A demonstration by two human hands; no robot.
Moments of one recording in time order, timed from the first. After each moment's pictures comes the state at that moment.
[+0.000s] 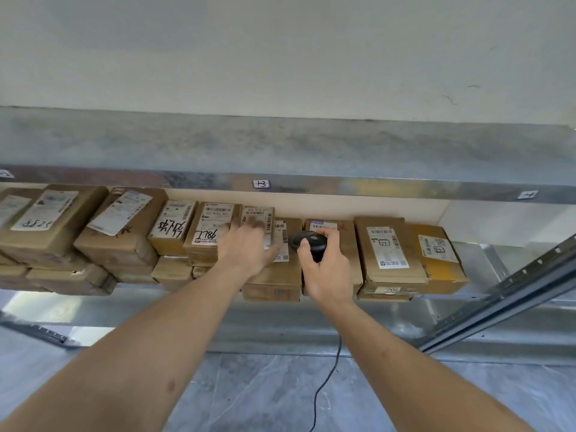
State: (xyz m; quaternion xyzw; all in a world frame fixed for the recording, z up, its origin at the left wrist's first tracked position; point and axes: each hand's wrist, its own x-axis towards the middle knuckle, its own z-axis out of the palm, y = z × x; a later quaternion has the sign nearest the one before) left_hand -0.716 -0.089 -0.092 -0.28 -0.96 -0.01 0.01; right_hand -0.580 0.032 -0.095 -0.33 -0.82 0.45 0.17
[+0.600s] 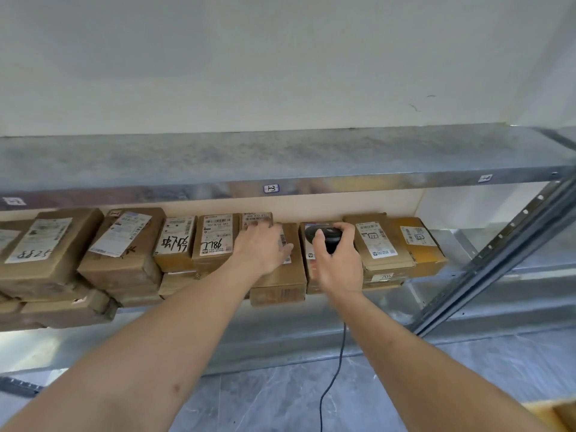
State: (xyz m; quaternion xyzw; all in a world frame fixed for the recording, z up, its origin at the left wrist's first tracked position) left_hand -0.710 -0.096 -0.056 -0.40 -0.92 -0.05 -0.03; right_hand -0.569 0.004 -0.067 -0.42 -0.77 0.41 0.26
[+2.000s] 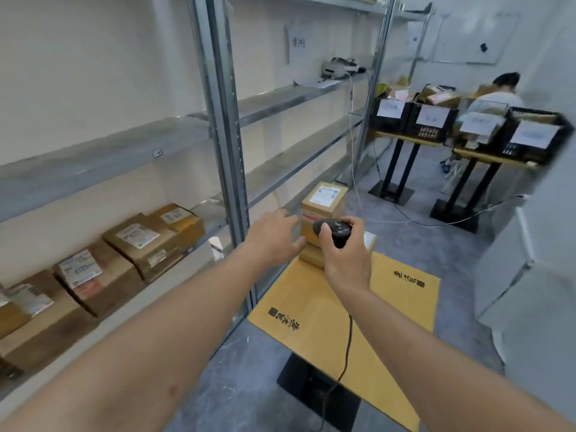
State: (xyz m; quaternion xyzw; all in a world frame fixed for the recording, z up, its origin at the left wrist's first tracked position) left_hand -0.227 0.008 0.024 -0.79 -0.61 -0.09 -0.04; right_hand -0.066 -0.041 -0.006 -0.65 -0.52 0.24 0.50
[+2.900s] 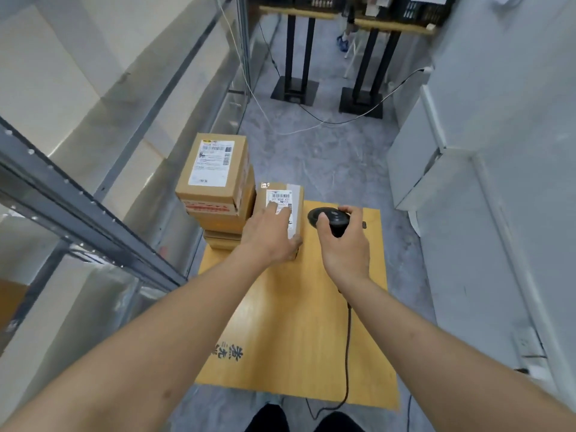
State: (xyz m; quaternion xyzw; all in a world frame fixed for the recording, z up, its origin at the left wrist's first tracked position) left_hand -0.027 0.233 -0.146 -0.86 -0.48 0.02 -0.17; right_hand 0.092 0.129 -0.134 -0.82 -0.28 0.24 0.44
